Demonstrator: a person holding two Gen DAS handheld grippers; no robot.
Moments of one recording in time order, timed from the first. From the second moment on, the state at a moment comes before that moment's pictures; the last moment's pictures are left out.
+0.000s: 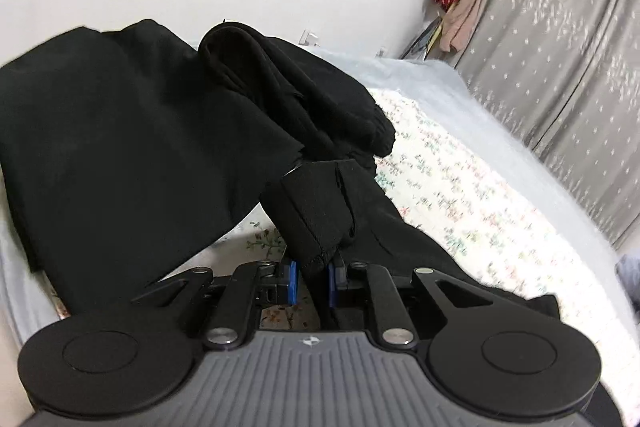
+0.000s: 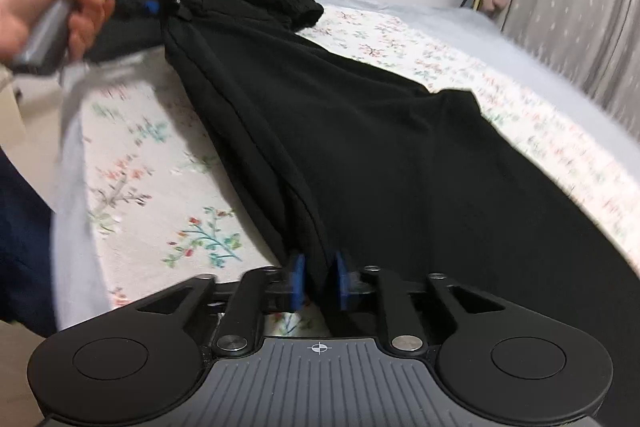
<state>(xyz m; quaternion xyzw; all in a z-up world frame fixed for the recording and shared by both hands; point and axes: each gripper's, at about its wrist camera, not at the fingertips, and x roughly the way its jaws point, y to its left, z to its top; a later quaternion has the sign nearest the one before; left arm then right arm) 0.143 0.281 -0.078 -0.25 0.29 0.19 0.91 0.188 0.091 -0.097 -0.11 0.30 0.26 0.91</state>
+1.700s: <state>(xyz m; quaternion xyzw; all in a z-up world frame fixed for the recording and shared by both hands) 0.275 -0.023 -0.138 0.06 0.42 -0.08 0.90 0.069 -0.343 -0.144 0.22 0.43 -0.17 0.86</state>
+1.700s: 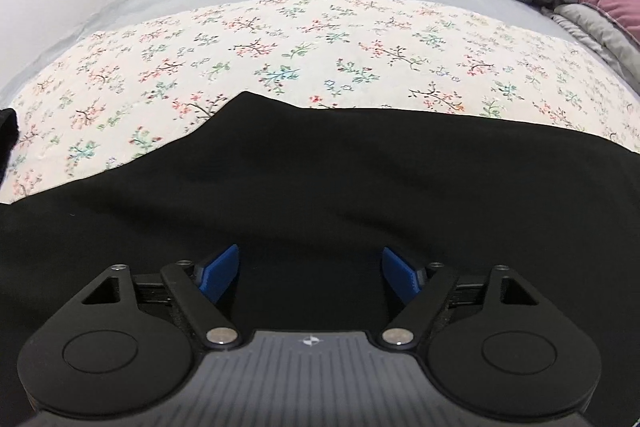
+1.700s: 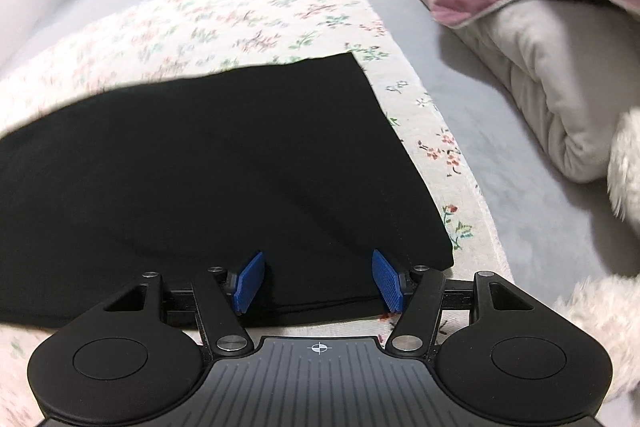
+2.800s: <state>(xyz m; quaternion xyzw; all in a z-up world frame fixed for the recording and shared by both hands) 0.272 -0.032 -0.134 0.02 0.43 -0.10 0.90 0.046 -0.399 -0.146 0.40 0.34 -0.23 0.82</state>
